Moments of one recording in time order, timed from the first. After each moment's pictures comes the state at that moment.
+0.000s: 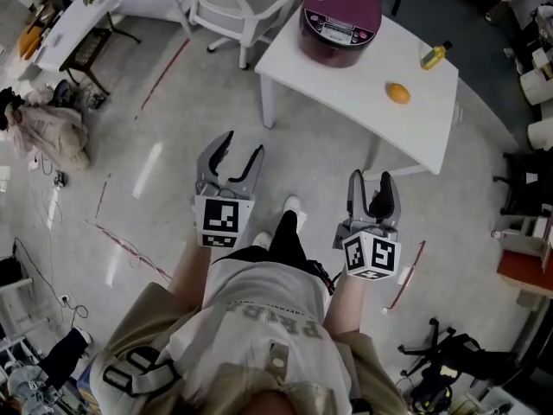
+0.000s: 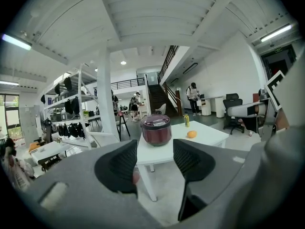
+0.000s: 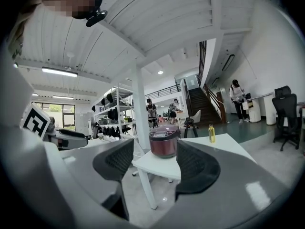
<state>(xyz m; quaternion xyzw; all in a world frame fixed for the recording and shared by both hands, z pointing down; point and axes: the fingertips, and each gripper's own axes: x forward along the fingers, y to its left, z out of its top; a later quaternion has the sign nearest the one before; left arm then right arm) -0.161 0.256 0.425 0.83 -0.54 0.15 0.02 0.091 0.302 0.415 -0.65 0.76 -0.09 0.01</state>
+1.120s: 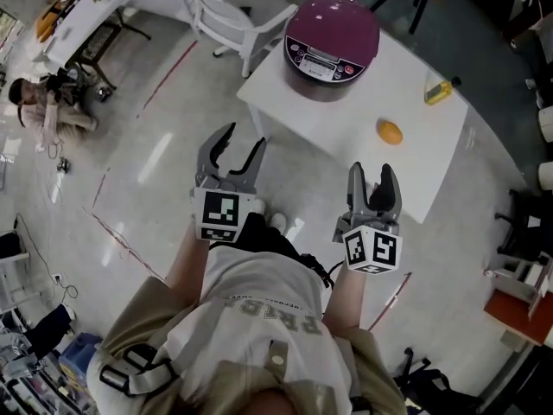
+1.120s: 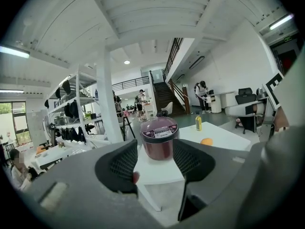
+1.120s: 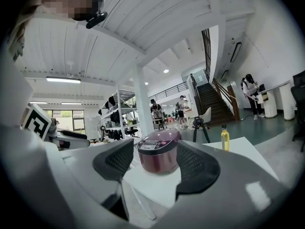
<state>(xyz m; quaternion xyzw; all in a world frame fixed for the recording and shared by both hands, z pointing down) -0.070 0.115 0.412 0.80 -0.58 0.16 0.01 0.177 0.131 0.412 -0.59 0.80 -0.10 0.02</state>
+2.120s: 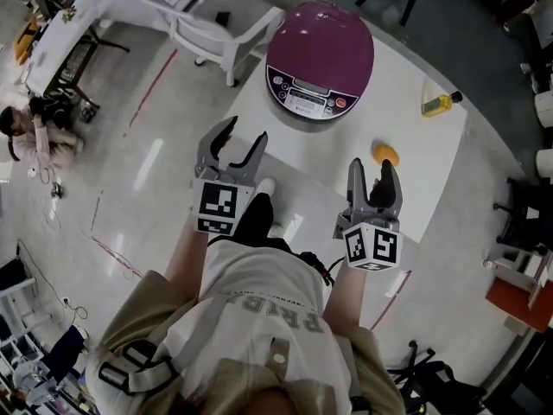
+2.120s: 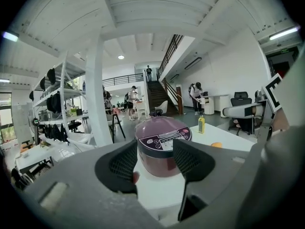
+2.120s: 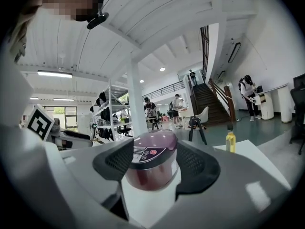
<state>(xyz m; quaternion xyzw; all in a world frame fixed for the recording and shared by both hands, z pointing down) -0.061 -0.032 0.441 0.83 -0.53 0.16 0.03 0.179 0.009 0.430 -0.62 0.78 -0.10 0.01</state>
